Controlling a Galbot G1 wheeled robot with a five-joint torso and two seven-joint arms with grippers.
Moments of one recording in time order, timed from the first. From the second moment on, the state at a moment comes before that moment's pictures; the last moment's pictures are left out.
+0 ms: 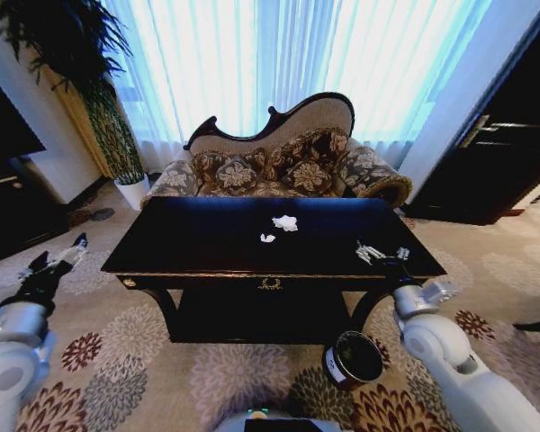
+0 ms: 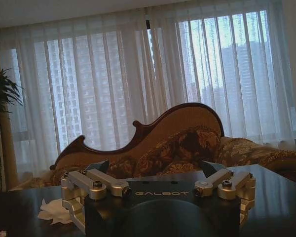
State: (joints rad) left arm 1.50 -1.17 -1.20 -2.36 -1.05 0.42 -0.30; right arm -1.40 0.86 0.63 2.12 0.79 0.02 0.24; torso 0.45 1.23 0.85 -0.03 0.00
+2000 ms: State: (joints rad) left arm 1.48 -1.17 -1.12 -2.43 -1.03 0.41 -0.31; right arm -0.04 0.85 -0.59 1.50 1.14 -0.53 0.26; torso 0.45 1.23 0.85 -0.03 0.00
